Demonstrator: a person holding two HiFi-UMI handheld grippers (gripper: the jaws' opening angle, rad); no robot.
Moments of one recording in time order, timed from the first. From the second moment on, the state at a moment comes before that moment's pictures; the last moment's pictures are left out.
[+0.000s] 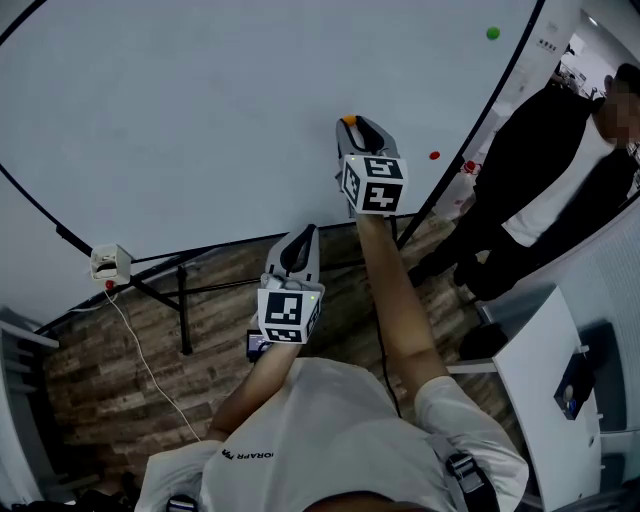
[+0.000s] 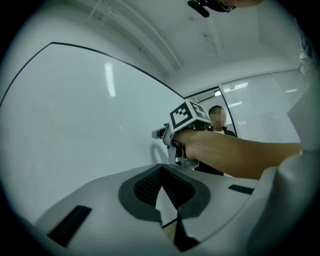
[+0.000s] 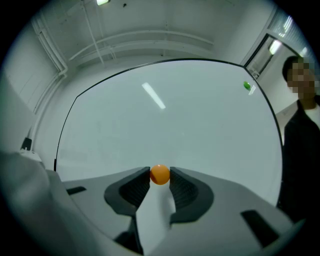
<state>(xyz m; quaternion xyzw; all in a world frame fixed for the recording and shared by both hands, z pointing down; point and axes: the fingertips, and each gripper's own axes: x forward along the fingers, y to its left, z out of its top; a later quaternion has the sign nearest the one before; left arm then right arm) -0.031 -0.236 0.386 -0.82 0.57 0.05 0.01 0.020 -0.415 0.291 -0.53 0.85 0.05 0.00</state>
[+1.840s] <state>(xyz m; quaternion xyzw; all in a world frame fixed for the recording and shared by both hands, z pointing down) -0.025 -0.240 0.407 -0.83 0.55 0.03 0.01 0.021 -0.444 0.304 -0.55 0.84 0.05 -0.02</state>
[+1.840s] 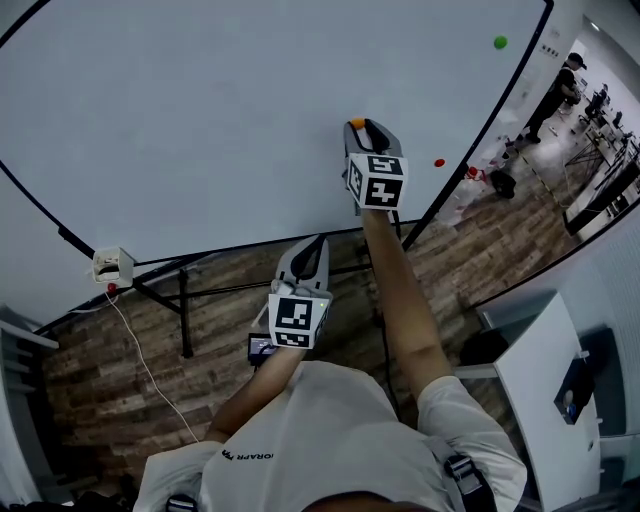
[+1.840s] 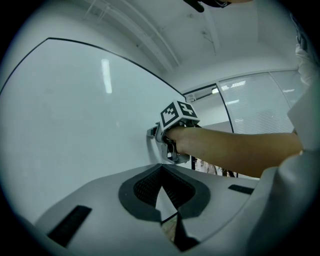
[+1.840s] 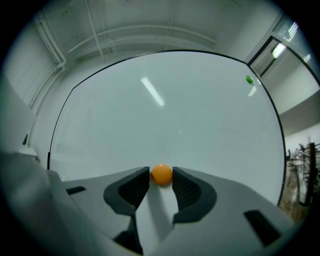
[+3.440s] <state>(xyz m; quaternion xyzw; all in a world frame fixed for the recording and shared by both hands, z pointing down) -0.028 -0.231 0.406 -0.83 0.56 0.04 0.01 0.028 -0.385 0.301 -0.53 0.84 0.08 0.03</state>
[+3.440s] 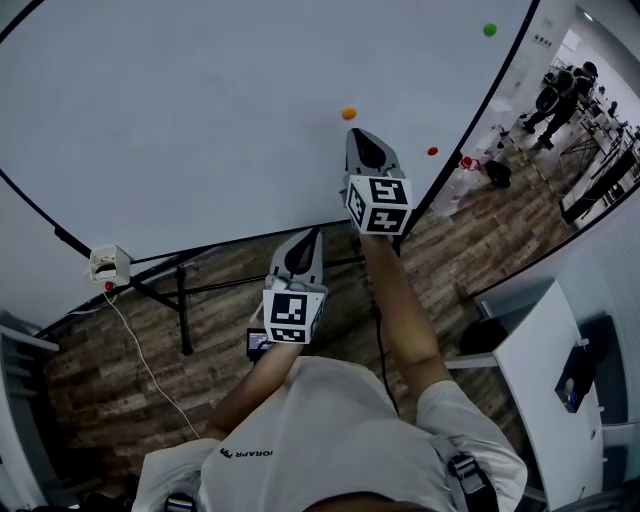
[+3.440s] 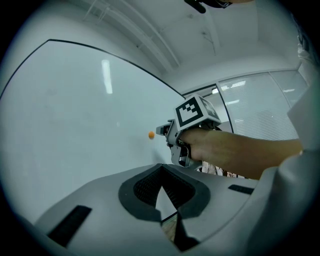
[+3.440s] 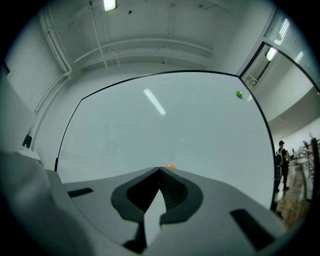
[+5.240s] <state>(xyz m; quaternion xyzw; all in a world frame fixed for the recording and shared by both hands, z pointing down) -0.032 -0.222 0.402 -0.82 0.57 0.05 0.01 0.024 -0.282 0.349 -0.50 0.86 0.06 0.03</state>
